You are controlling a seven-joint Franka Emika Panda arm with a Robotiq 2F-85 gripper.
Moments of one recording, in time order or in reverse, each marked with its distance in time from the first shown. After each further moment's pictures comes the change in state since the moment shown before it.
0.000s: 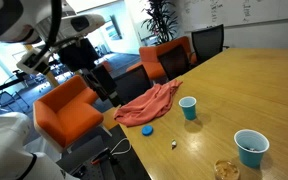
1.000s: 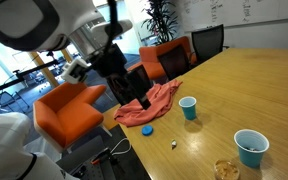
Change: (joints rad) arm 0.008 0.216 -0.075 0.047 -0.001 0.234 -0.029
